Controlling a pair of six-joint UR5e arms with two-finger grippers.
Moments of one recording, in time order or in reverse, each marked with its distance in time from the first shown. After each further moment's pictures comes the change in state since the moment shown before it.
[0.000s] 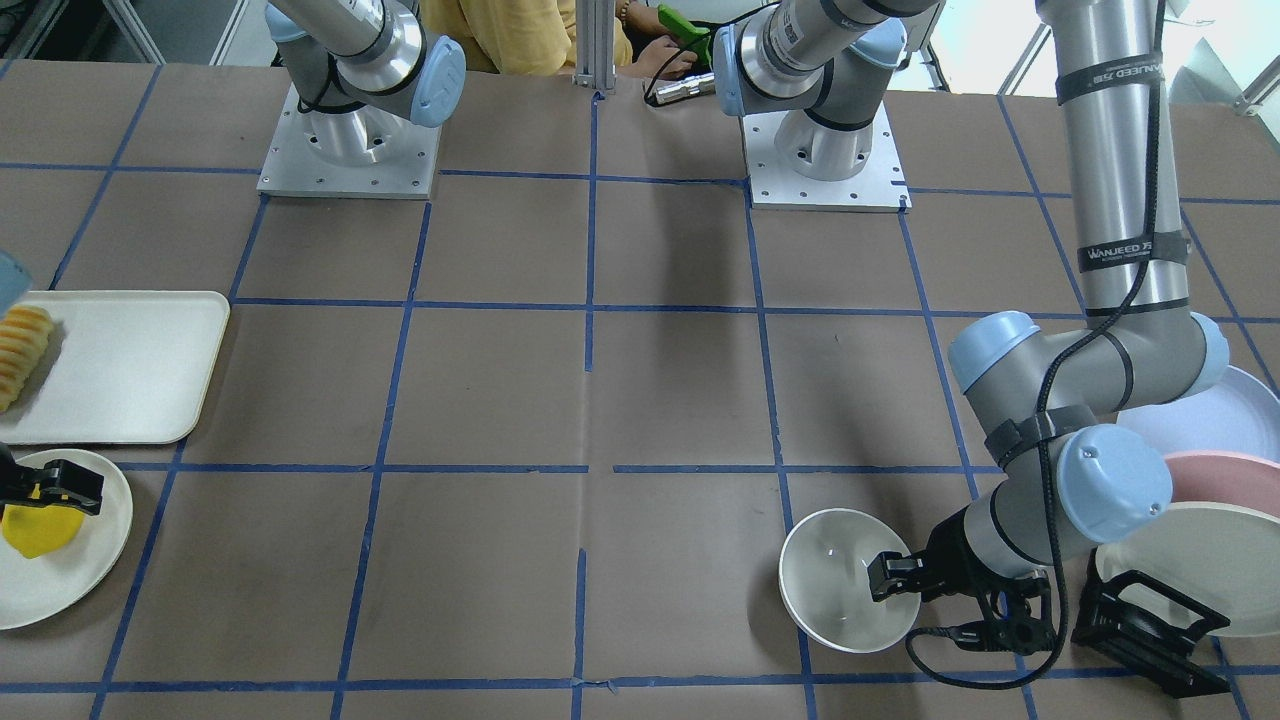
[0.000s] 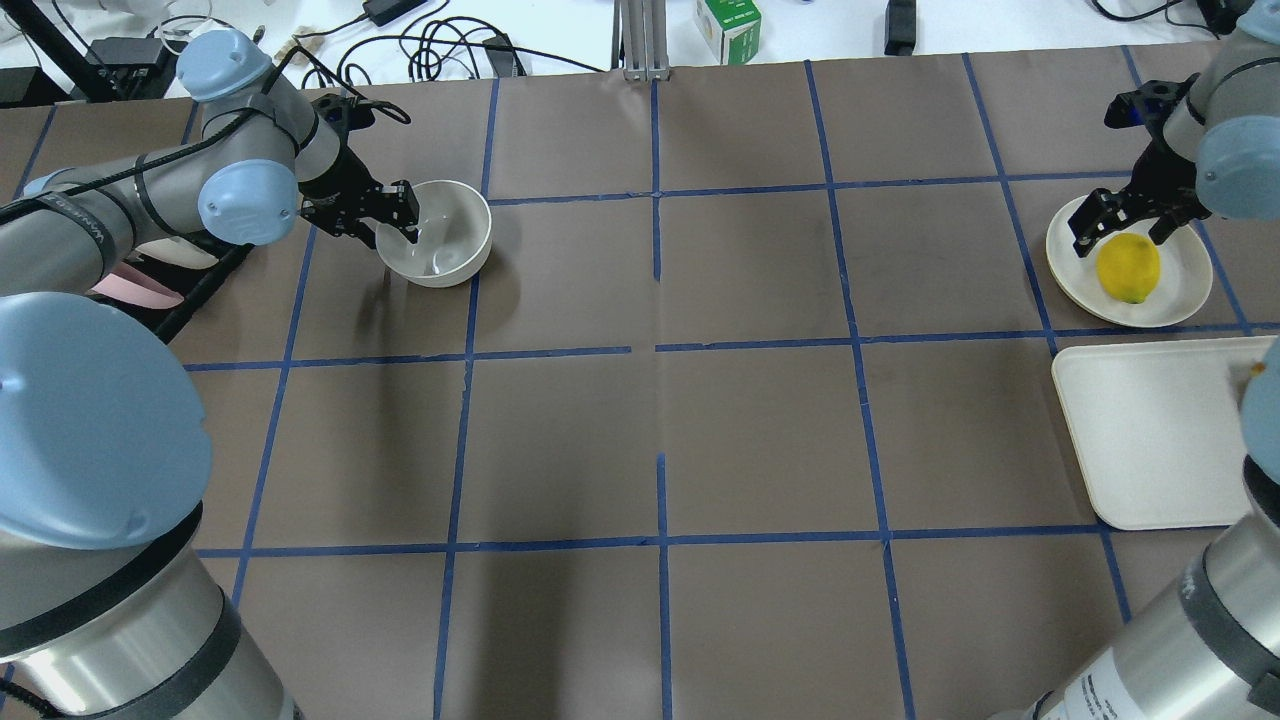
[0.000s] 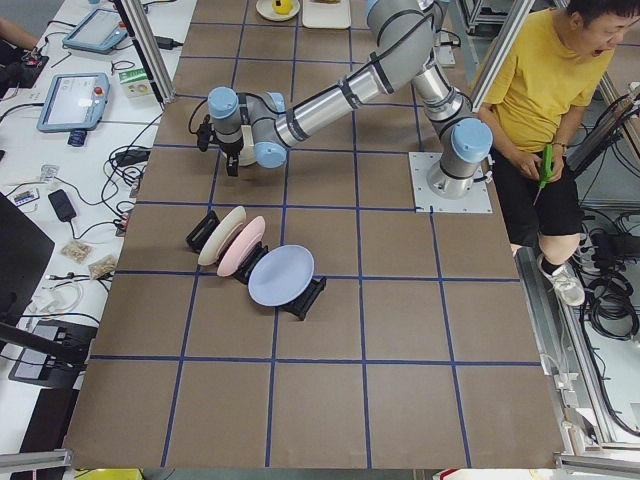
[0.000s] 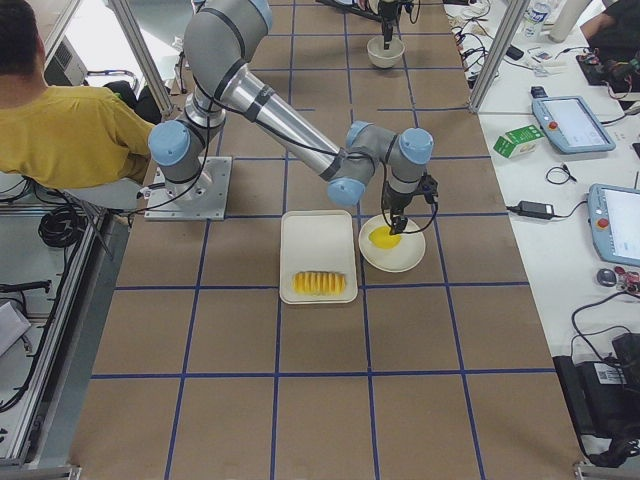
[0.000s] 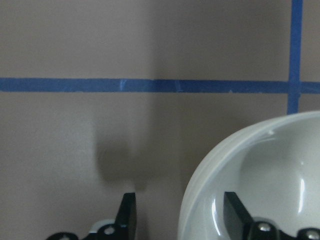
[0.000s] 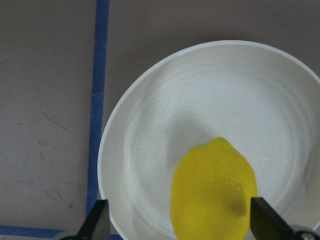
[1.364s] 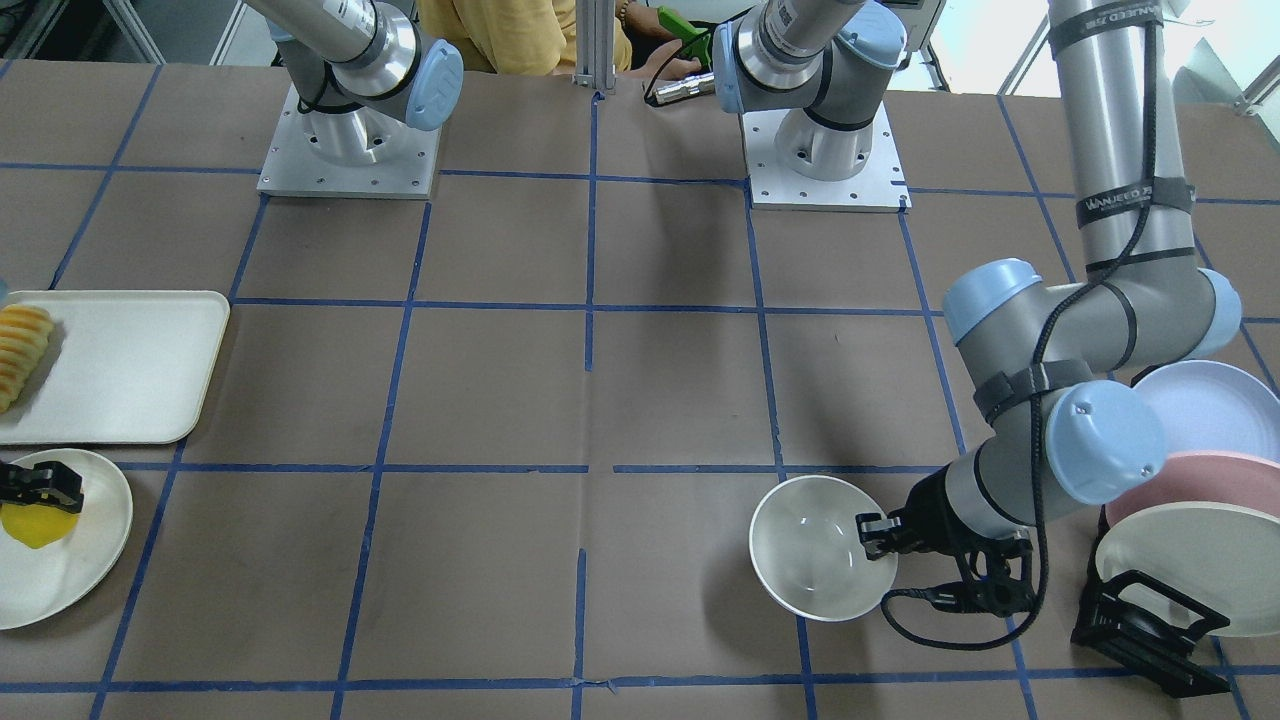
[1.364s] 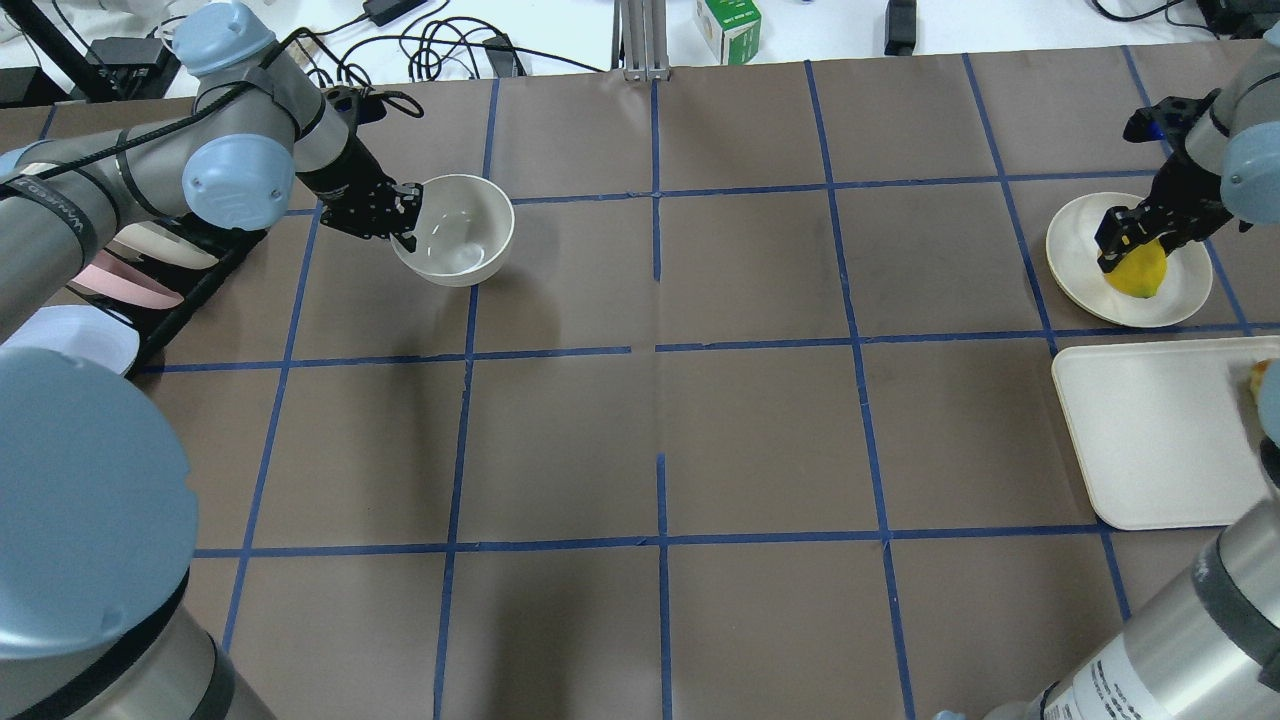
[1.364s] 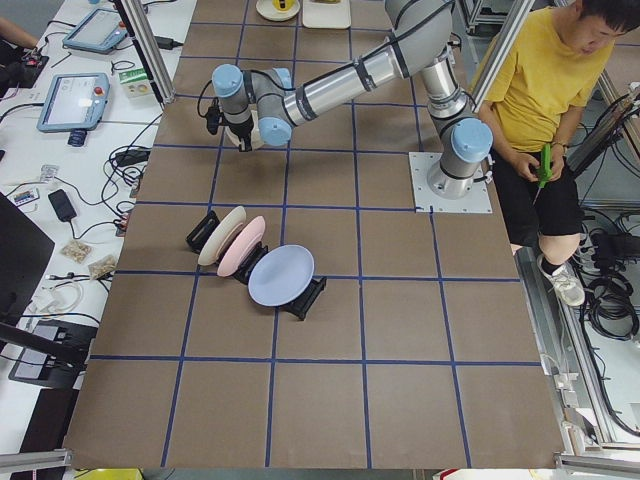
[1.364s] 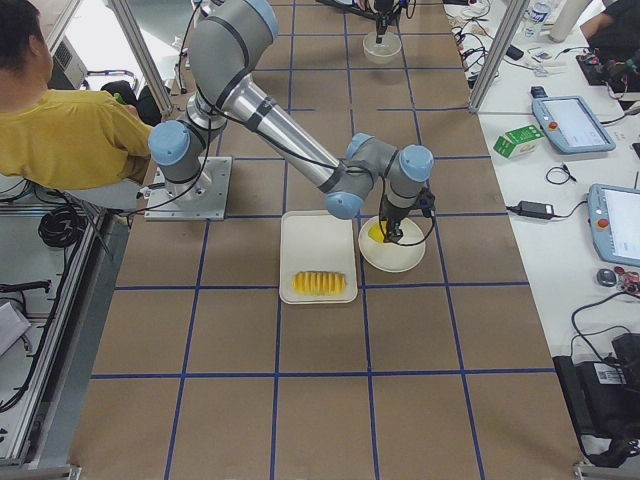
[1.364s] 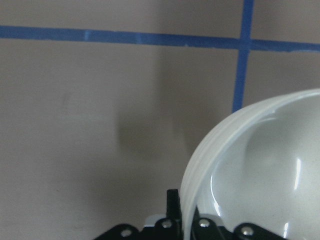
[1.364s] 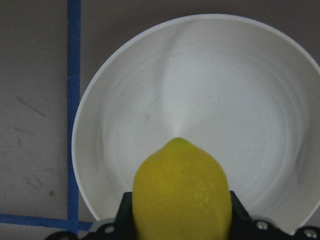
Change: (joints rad) left arm -0.092 0.116 -0.026 -0.144 -0.030 -0.118; right arm -0.029 -0.020 -0.014 0.071 0.021 -0.010
